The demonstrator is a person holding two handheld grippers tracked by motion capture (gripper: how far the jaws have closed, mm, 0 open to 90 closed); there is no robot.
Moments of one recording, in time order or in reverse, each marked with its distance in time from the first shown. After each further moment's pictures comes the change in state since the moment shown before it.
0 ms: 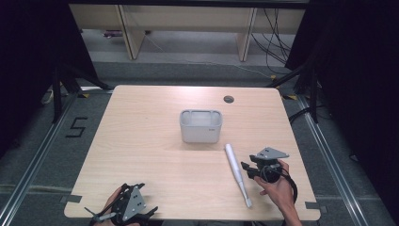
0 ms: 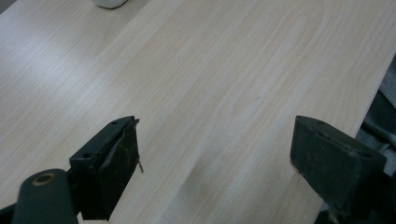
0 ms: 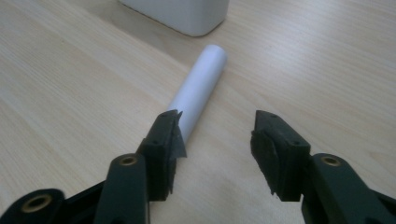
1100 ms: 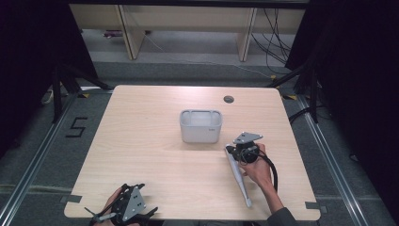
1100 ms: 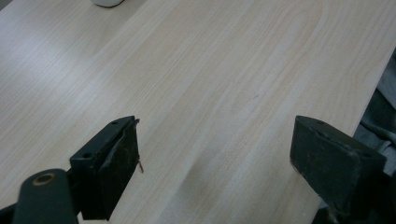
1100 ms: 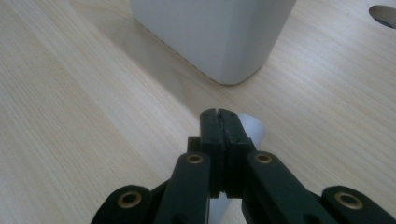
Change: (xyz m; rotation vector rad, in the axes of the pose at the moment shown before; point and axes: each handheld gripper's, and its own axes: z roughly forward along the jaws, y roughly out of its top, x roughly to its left) left arm 0.000 -0.001 0.000 0.004 -0.017 -0.001; right arm 0.005 0.046 0.063 0.030 0.077 -0.117
